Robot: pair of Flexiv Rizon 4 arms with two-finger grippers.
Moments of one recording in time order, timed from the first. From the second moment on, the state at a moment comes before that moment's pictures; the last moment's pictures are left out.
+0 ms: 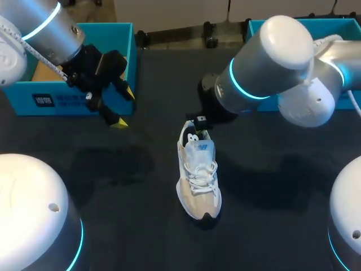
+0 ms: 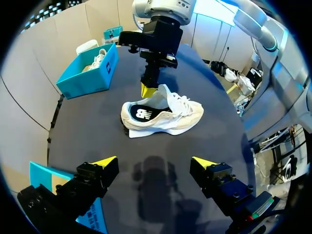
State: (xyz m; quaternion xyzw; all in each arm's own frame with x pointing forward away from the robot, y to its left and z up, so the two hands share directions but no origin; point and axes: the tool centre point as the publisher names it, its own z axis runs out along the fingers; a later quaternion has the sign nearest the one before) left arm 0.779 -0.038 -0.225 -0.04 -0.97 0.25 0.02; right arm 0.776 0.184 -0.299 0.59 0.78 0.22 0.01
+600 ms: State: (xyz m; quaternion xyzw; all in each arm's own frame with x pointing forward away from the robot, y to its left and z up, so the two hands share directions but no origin) left arm 0.784 -0.033 -0.214 -0.05 -0.97 0.25 0.01; right arm 0.771 0.186 -0.328 0.62 0.77 0.14 0.04
